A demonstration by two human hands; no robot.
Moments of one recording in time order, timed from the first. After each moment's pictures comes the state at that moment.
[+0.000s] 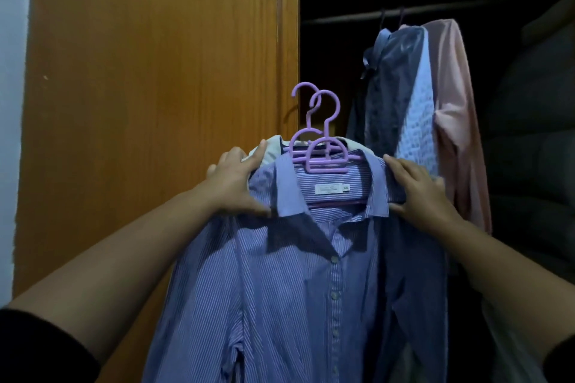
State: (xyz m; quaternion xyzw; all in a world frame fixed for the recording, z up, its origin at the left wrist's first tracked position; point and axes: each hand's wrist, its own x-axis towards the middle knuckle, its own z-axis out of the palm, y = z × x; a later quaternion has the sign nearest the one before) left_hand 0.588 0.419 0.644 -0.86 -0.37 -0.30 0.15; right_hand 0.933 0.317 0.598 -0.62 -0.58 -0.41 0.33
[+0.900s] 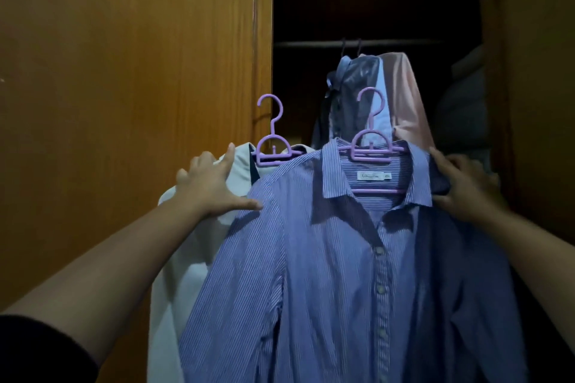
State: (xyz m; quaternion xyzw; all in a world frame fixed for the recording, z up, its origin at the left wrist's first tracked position) left_hand 0.589 0.393 0.645 -0.80 -0.45 -0.34 0.19; right_hand 0.972 0.185 0.627 -0.75 -0.42 -0.42 0.29
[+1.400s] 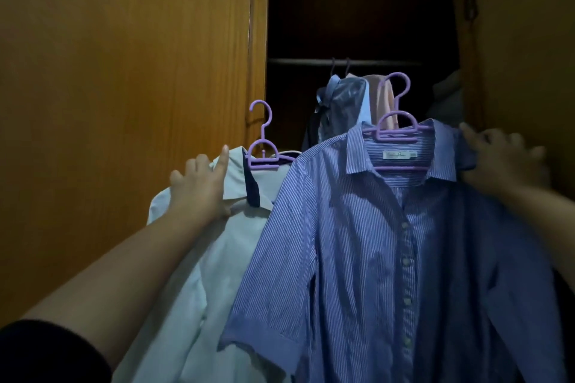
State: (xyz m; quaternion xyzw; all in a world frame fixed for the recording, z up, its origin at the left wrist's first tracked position) left_hand 0.600 0.400 0.646 -0.75 -0.46 -0.39 0.29; right_hand 0.967 0.122 0.684 -0.81 -0.27 -0.47 0.20
